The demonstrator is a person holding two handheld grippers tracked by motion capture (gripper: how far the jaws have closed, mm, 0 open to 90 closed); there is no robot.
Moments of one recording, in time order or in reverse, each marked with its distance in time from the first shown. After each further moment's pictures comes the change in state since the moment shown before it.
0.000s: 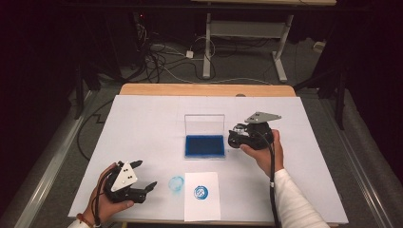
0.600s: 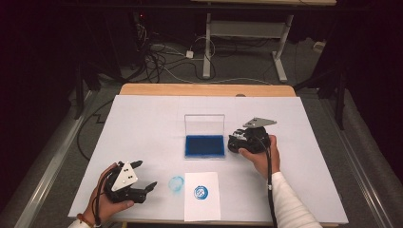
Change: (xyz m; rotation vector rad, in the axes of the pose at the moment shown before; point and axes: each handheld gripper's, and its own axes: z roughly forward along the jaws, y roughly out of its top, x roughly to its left) left arm 0.000 -0.001 0.001 0.015 -0.009 -0.015; right arm -0.005 -0.022 0.021 0.035 -0.011 0.036
